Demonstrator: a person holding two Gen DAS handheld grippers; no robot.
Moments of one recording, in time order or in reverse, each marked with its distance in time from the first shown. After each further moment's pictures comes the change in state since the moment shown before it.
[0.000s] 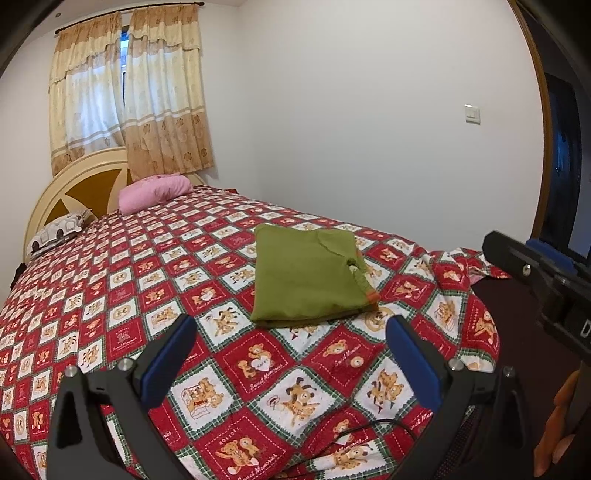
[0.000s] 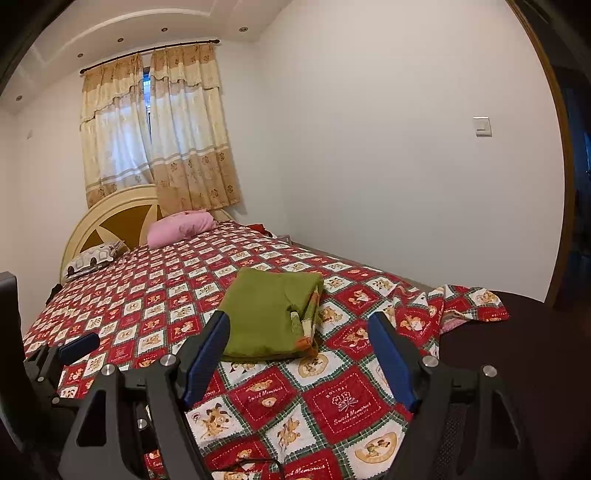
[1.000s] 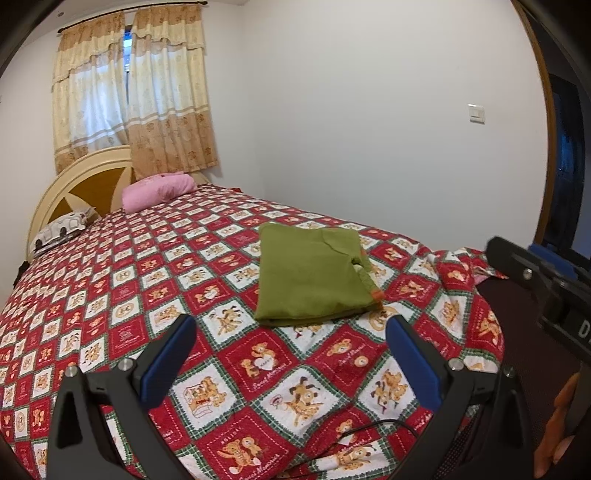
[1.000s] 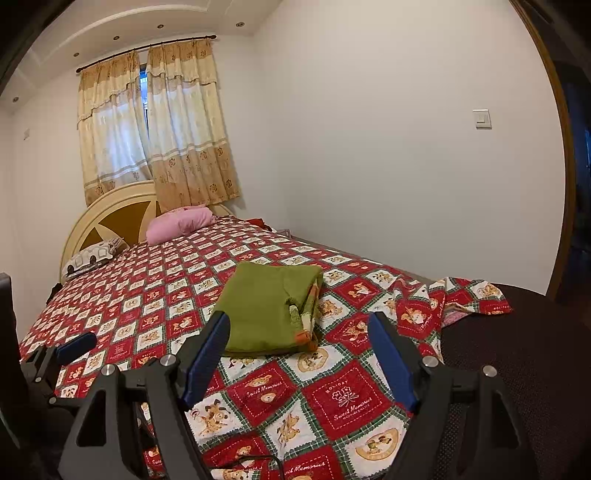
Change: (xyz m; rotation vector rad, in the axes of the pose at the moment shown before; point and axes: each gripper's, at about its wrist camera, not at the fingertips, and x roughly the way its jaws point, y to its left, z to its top) left arm 0.003 0.002 -0.002 -0.012 0.003 0.023; right arm 0.003 0.000 -0.003 0.005 0.017 -0.004
